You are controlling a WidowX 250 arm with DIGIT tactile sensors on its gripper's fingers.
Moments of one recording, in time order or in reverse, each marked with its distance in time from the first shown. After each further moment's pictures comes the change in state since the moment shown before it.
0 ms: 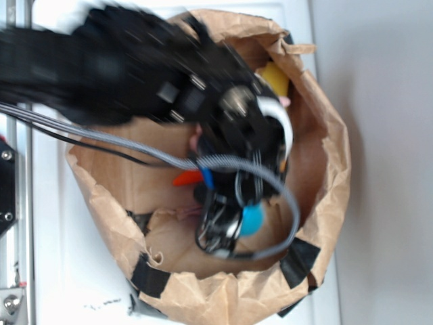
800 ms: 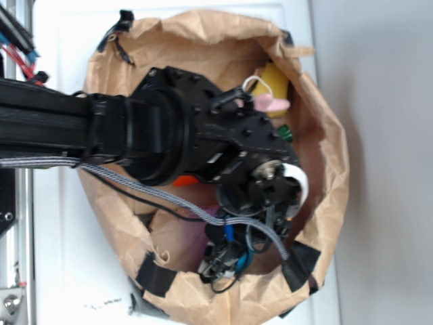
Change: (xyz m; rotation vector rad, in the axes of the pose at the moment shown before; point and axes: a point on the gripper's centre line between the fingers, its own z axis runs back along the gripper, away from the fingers) arm -0.013 -0.019 -0.072 -0.065 0.180 -0.151
